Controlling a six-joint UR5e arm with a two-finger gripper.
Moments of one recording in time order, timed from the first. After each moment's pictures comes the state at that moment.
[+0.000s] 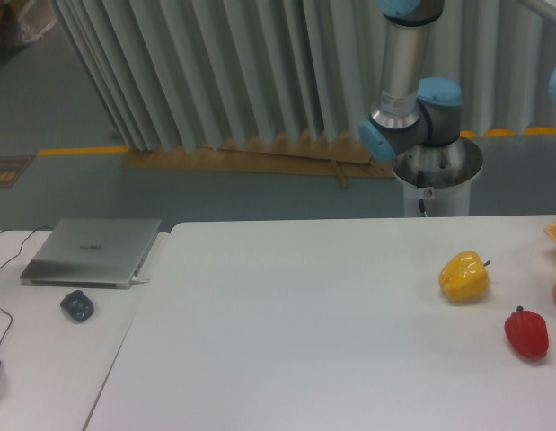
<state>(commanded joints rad) 2.83 -1.83 -1.52 -1.24 1.57 2.16</state>
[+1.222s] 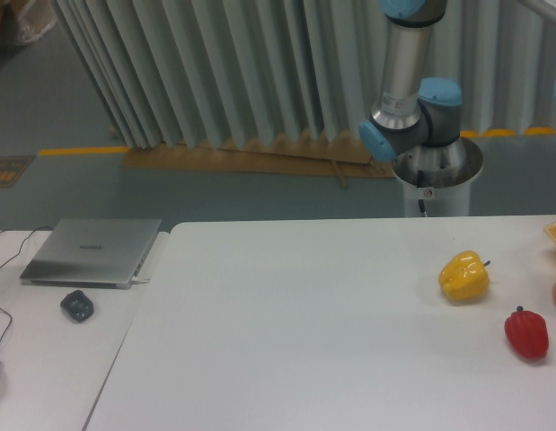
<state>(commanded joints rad) 2.84 -1.84 -1.52 -1.22 1.51 2.12</state>
